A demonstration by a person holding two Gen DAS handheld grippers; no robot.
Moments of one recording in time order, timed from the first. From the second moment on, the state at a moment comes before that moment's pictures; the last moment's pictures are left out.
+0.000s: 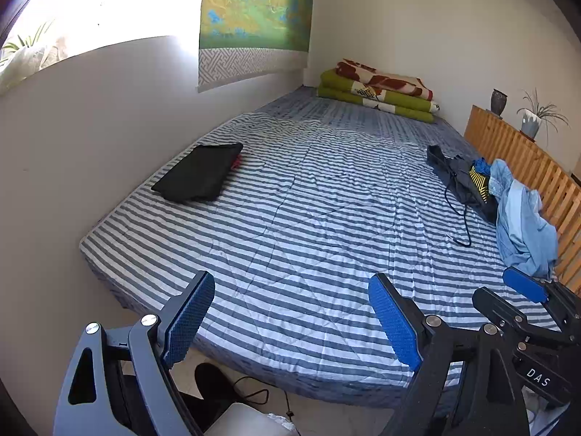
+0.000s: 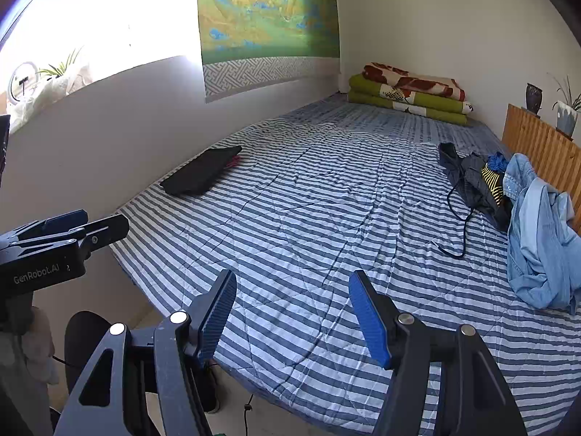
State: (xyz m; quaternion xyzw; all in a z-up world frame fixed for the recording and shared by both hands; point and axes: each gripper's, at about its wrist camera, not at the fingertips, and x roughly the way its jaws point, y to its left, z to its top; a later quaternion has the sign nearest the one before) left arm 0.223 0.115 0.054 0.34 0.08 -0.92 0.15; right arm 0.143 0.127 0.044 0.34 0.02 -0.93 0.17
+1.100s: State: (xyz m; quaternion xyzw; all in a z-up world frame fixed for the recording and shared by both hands) left arm 0.216 0.115 0.046 0.34 0.07 -0.92 0.15; right arm 0.142 0.128 0.035 0.34 0.02 -0.92 0.18
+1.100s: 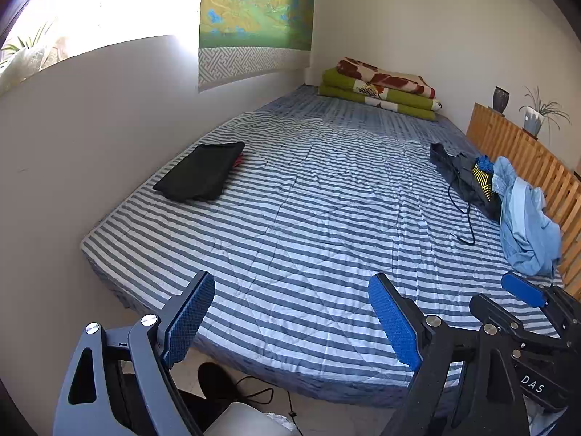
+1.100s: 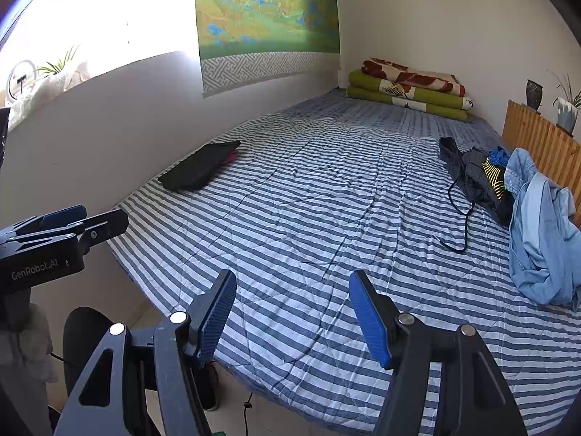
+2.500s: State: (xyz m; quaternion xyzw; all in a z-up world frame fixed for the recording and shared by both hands) left arm 0.208 0.123 0.040 0.35 0.07 -0.92 0.16; right arm 0.142 0.130 0.029 0.35 0.02 -0.92 0.18
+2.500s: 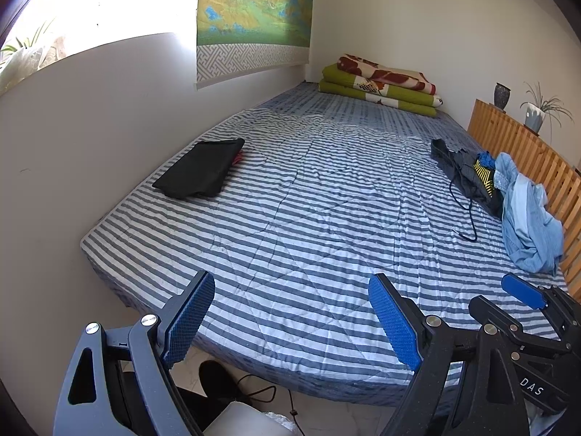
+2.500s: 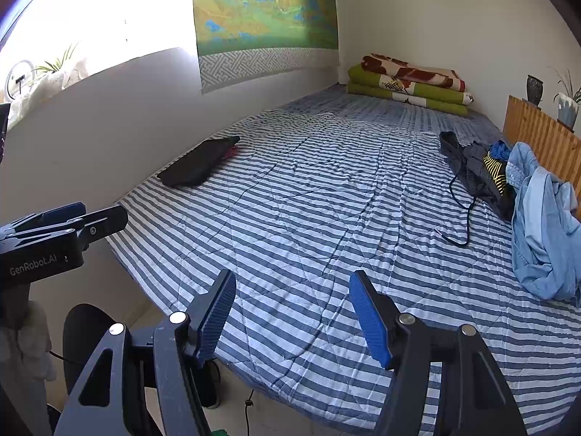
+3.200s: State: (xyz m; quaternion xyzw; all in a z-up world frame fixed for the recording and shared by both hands) left arm 0.204 0.123 0.038 0.35 0.06 -0.92 0.15; right arm 0.140 0.132 0.025 0.35 0.02 -0.92 0.18
